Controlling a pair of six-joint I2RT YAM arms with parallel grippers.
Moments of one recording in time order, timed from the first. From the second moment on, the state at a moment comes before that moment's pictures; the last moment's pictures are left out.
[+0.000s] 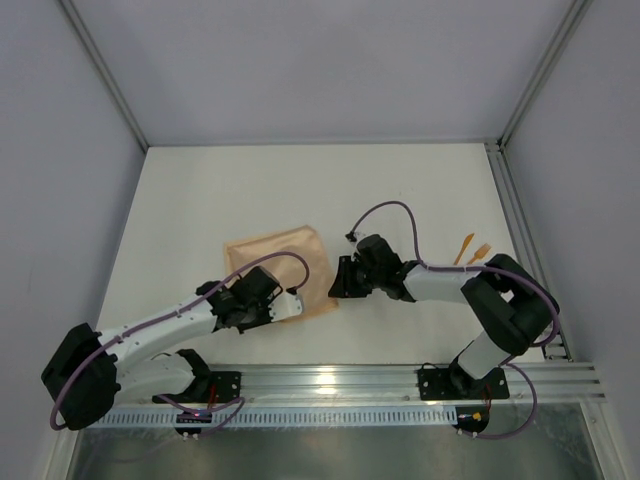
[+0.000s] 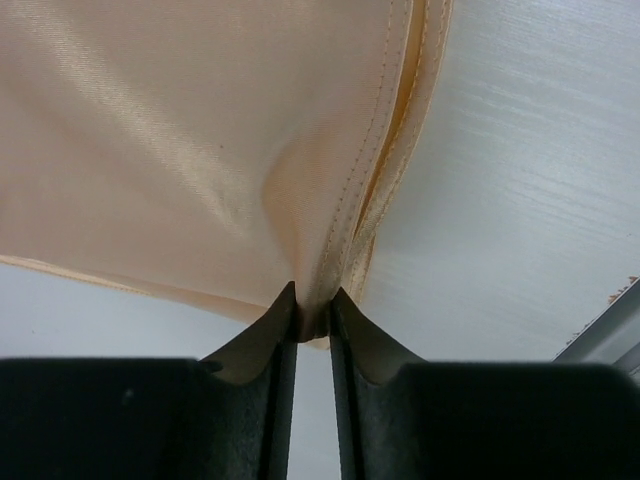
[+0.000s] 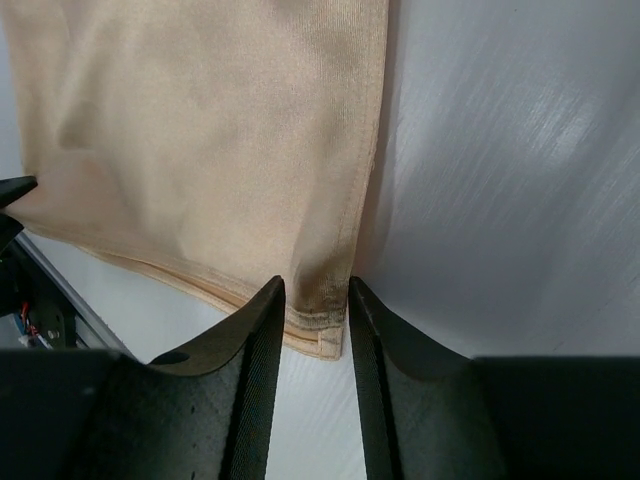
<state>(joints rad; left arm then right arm) -0.82 1.10 0.59 -0.68 -0.10 0.55 0.70 1.60 0.65 0.16 -0.28 0.64</state>
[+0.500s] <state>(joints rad) -0.82 1.09 0.57 -0.70 -0.19 0.63 0.70 1.50 0.65 0.08 -0.28 0.48</state>
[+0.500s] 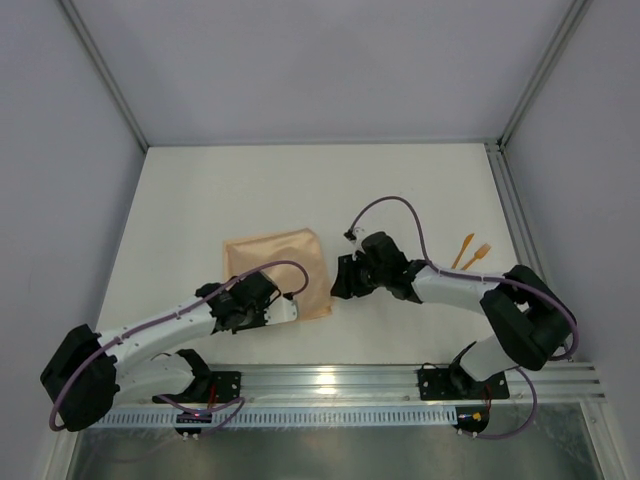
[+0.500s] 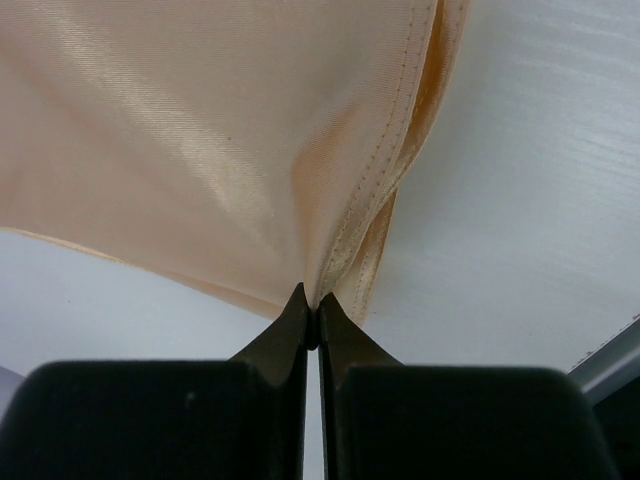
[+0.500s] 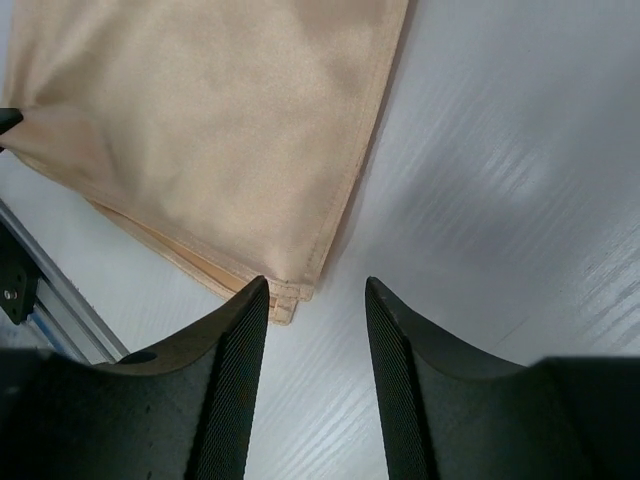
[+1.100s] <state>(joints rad) -0.81 1.07 0.52 -0.78 -0.17 0.67 0.76 1.19 0.48 0.32 -0.45 0.04</state>
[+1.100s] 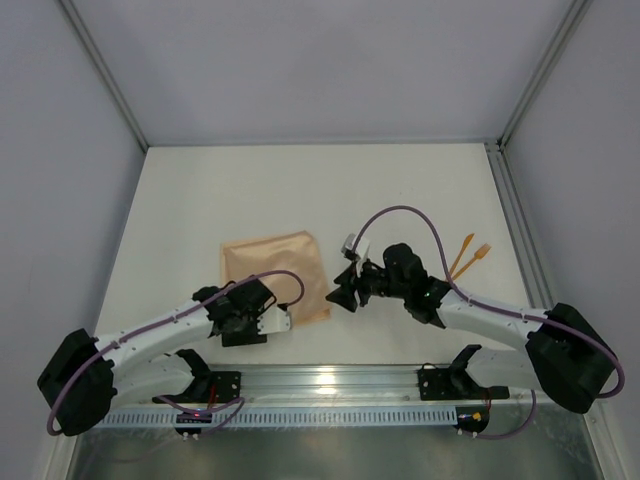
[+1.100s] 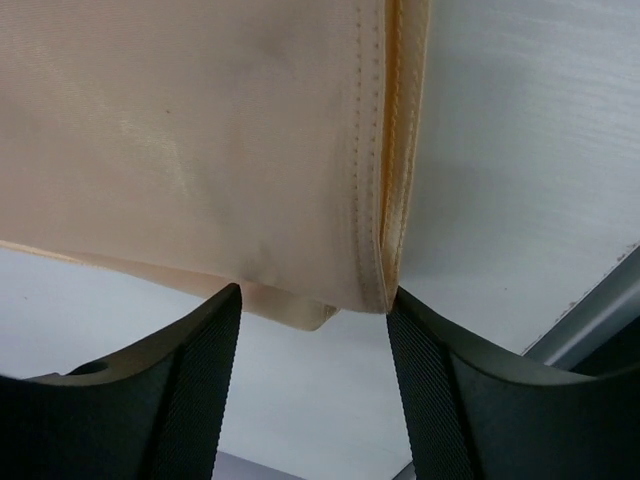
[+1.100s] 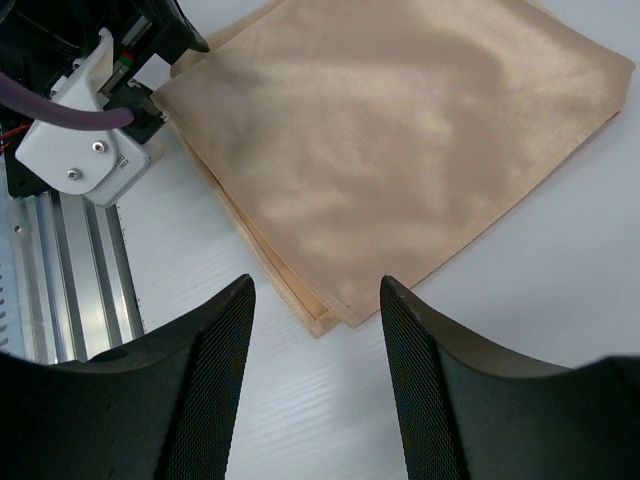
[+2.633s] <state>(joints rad) -0.72 1.03 0.66 -0.77 0.01 1.02 0.76 1.17 0.38 0.53 -0.53 -0.29</state>
